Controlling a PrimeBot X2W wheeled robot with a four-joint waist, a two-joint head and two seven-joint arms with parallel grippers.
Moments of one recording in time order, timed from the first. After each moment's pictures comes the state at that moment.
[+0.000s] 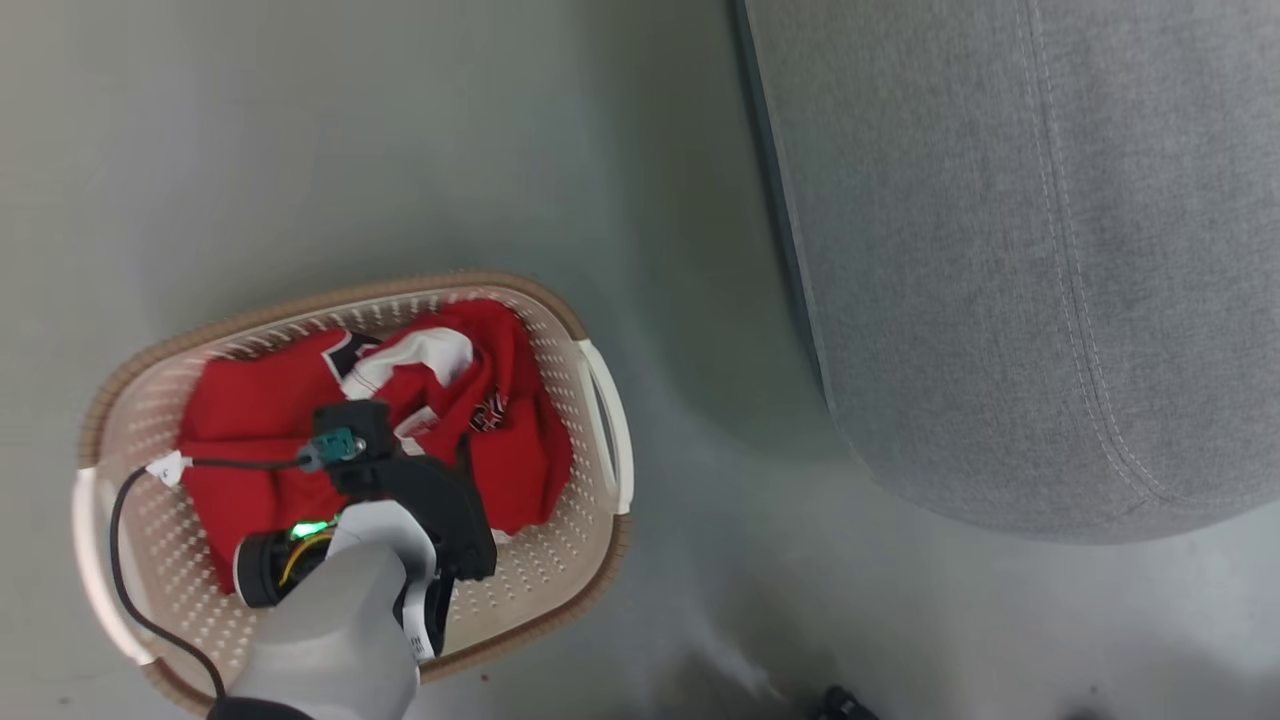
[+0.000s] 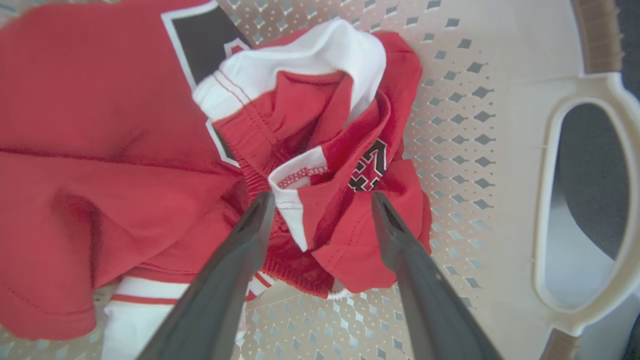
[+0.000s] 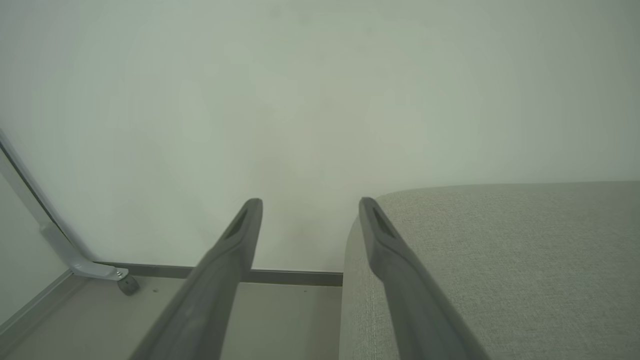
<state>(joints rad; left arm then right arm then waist) -0.87 0.05 -1.00 1.21 -1.25 0.12 -0.15 -0.44 -0.60 0.14 -0.31 0.78 0.12 -0.26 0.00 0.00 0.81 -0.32</state>
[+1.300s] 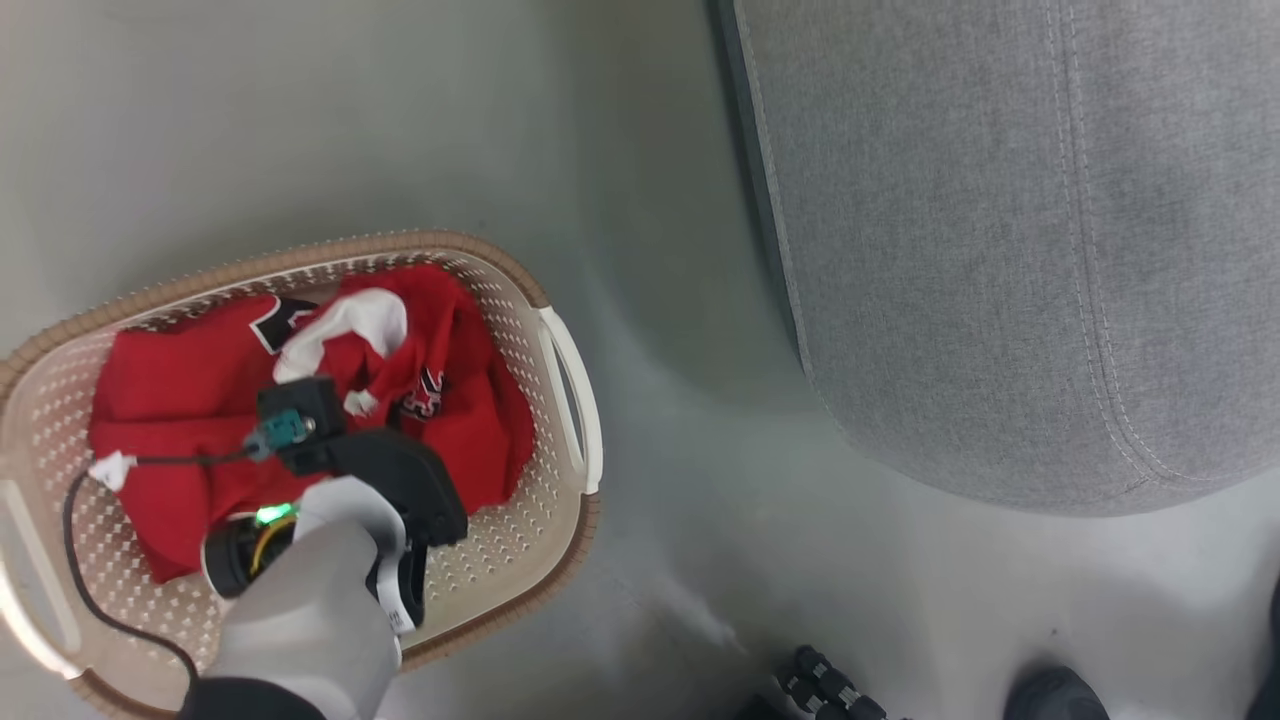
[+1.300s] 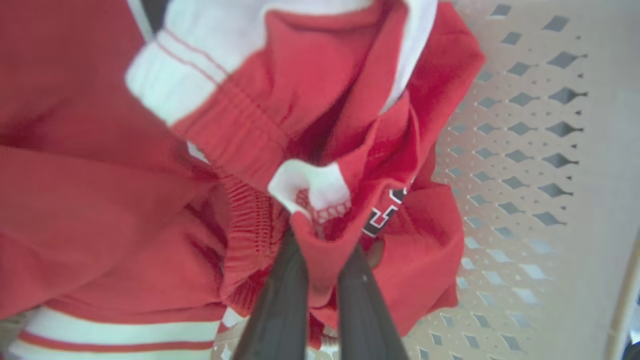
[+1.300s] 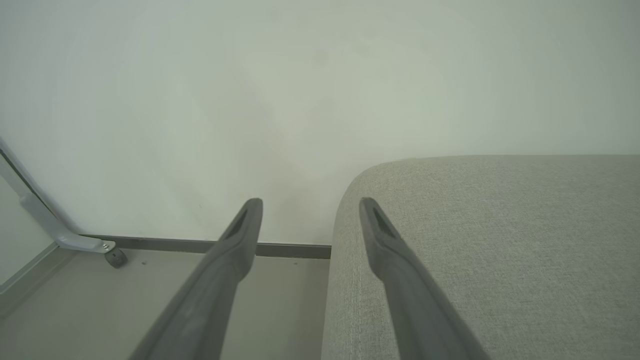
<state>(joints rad) -0.94 0.05 -1.04 1.28 -1.39 0.12 -0.24 -0.48 -0.63 0.16 -0.32 0.82 0.12 -0.26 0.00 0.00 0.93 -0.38</state>
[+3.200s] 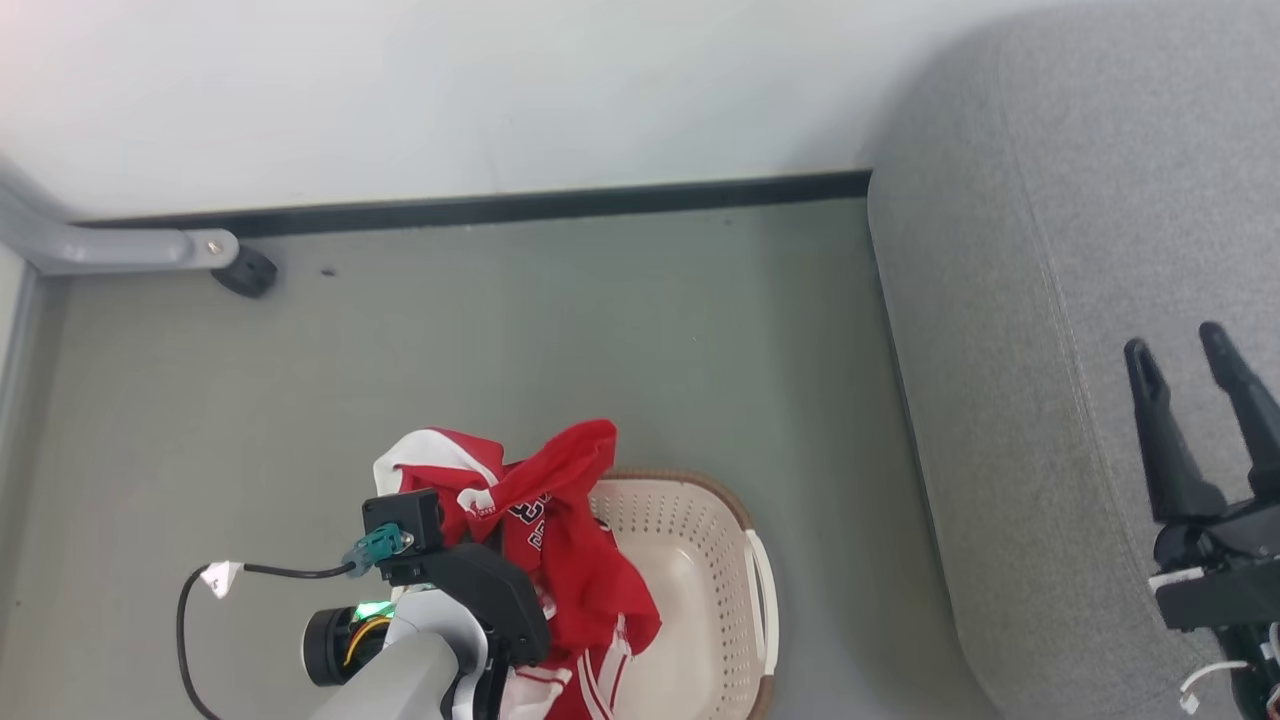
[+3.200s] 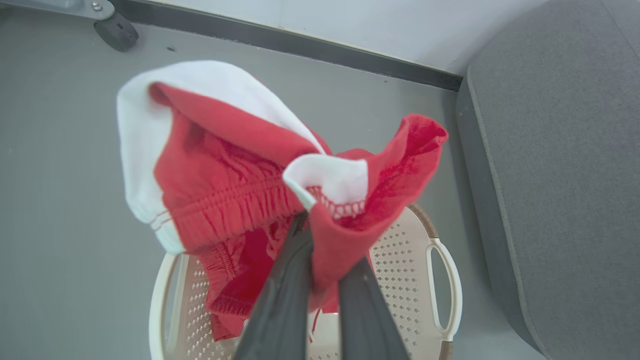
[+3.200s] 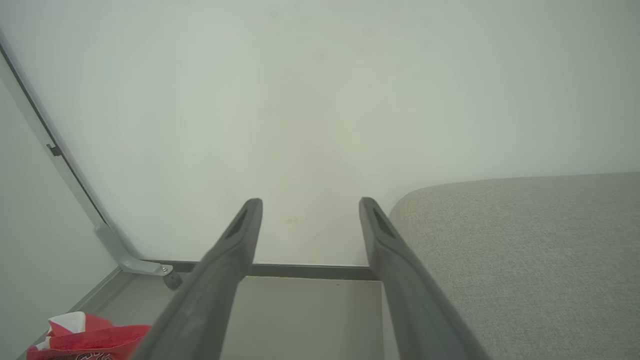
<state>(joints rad) -0.70 0.04 -0.89 1.04 -1.17 0.12 -0.25 -0.26 -0.52 0.22 0.02 0.64 0.12 -0.26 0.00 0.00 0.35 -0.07</state>
